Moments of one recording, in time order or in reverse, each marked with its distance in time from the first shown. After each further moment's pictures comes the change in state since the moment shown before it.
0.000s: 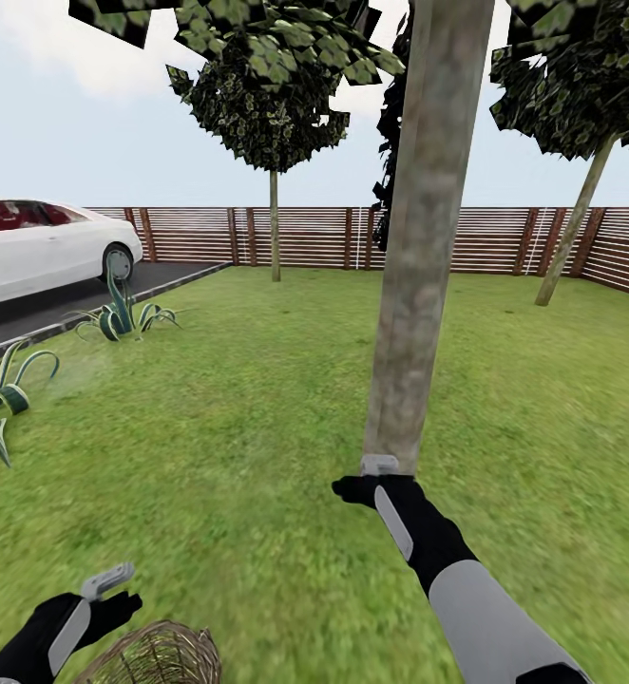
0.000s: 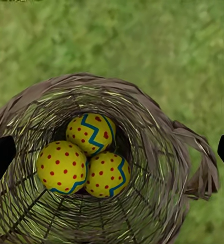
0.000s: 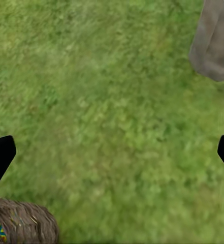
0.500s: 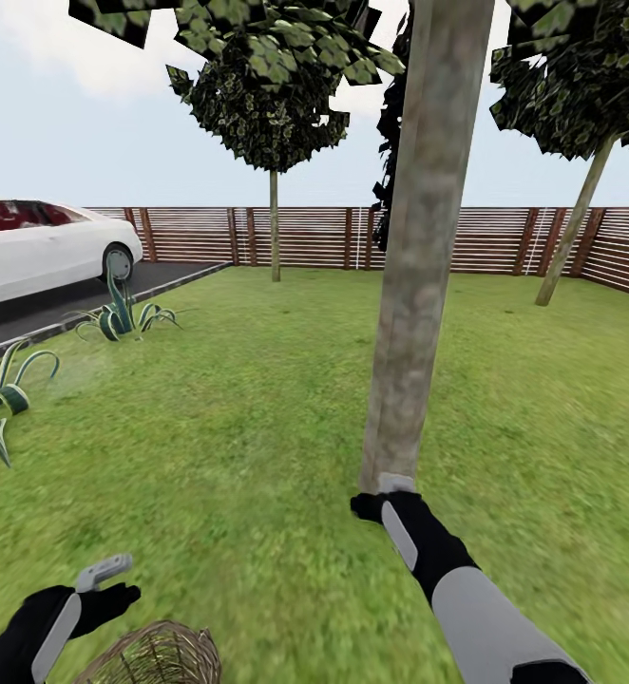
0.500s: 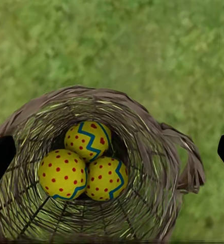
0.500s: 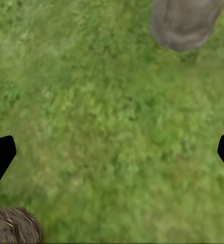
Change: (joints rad) left arm 0.103 0.003 -0.004 -0.285 -0.003 0.153 -0.019; right arm 0.000 0.000 -0.100 0.142 0.010 -0.085 -0.112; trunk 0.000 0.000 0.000
